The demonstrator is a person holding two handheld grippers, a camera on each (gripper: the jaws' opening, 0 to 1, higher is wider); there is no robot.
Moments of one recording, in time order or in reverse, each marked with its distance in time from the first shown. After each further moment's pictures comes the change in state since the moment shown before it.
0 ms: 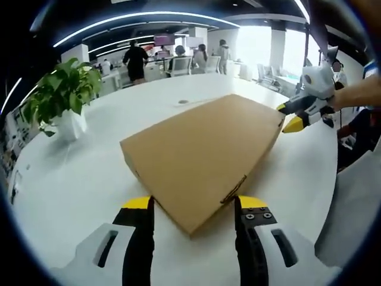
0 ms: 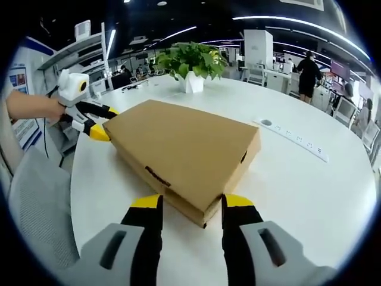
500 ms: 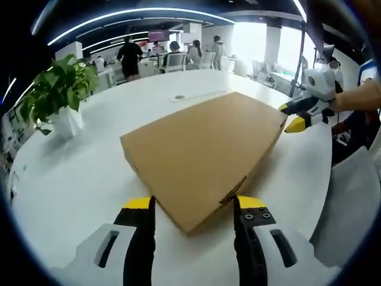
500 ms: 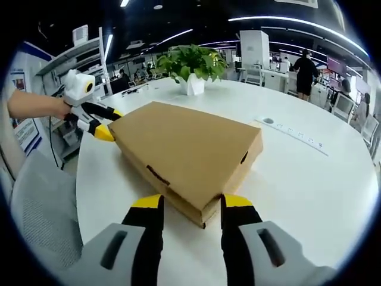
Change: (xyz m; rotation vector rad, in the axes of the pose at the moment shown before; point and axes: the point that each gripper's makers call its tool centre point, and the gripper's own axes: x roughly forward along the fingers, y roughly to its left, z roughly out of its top) left arm -0.010 0.006 -0.009 -0.016 0.036 -0.048; right arm -0.005 0.023 -0.005 0.030 -0.024 -0.003
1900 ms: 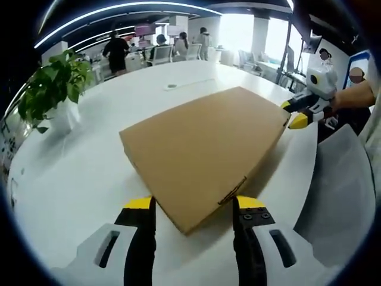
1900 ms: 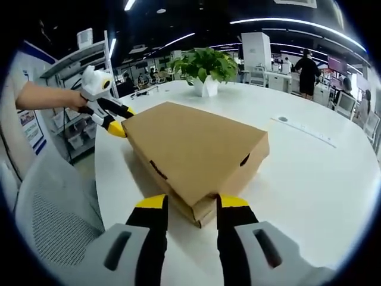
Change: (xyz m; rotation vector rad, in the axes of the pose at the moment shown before) left arm -0.041 0.014 -0.035 0.084 0.071 -0.079; right arm -0.009 0.076 -0.014 0.015 -0.033 0.023
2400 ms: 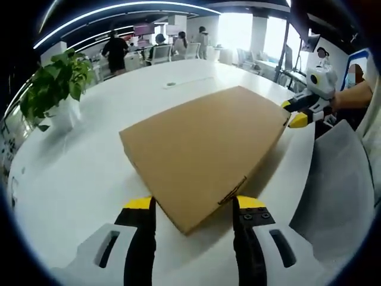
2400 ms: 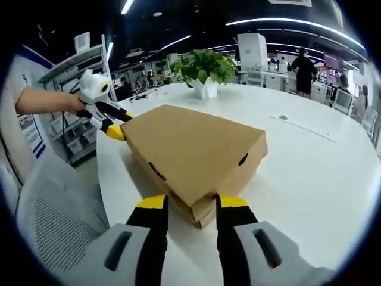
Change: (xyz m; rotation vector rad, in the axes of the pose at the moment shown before) left arm -0.011 -0.009 -0.007 0.005 0.006 -0.001; right arm -0.001 0.012 -0.002 0.026 -0.017 -0.016
